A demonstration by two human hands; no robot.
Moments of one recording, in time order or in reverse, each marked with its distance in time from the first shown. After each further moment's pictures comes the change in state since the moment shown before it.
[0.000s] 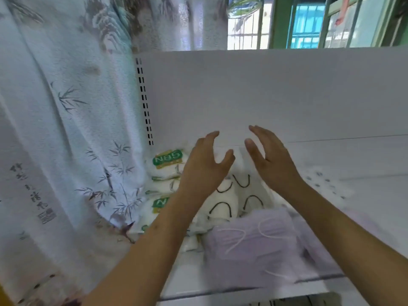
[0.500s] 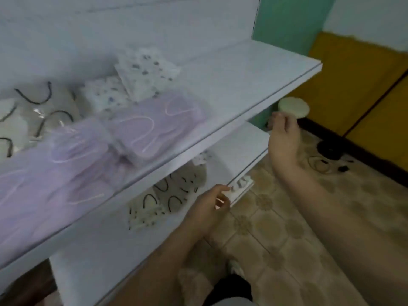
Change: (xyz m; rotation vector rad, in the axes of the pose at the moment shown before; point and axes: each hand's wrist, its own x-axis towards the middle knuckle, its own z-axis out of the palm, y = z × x) left_hand -0.270 0.047 0.330 -0.344 -1.175 -0.112; right_hand -0.287 0.226 -0.200 -0.025 0.791 0.918
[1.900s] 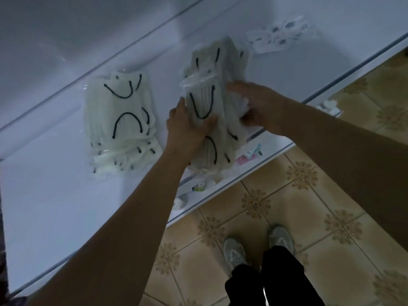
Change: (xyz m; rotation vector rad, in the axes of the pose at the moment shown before) left_hand 0.200 -0.312 0.077 0.113 0.493 -0.455; right_hand -0.018 0.399 0.180 0.155 -1.121 0.762
